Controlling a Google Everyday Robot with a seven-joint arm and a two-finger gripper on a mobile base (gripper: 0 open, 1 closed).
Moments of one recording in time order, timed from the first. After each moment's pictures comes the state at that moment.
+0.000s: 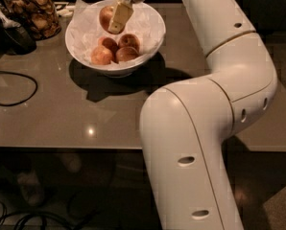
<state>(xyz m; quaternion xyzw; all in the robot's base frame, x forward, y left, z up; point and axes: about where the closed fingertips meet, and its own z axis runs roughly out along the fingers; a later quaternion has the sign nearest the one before) 0.747 0.065 0.972 -0.68 0.67 0.09 0.30</state>
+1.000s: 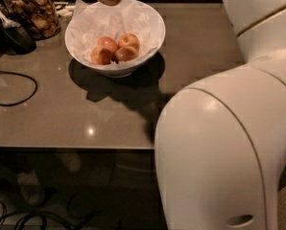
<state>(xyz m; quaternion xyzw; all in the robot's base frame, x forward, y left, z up) 0.695 0.058 1.088 -0.67 0.65 0.01 0.36</state>
